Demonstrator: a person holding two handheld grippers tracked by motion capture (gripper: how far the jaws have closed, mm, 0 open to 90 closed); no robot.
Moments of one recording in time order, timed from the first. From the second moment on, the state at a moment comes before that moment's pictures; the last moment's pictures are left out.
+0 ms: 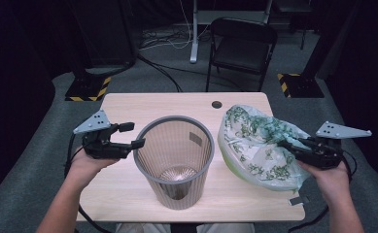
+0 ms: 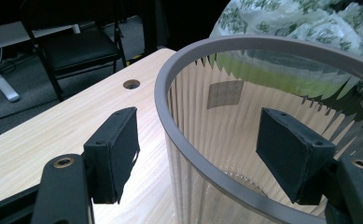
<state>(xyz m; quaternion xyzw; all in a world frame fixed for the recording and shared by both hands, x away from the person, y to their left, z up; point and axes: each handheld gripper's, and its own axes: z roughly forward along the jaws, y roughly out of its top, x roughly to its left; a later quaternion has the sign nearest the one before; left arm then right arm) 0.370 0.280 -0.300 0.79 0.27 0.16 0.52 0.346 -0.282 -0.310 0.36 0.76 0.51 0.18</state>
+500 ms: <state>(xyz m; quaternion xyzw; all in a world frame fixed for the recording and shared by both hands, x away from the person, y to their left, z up) 0.369 0.279 -0.292 0.79 0.26 0.17 0.52 0.331 -0.290 -0.270 0.33 0.75 0.55 0.18</state>
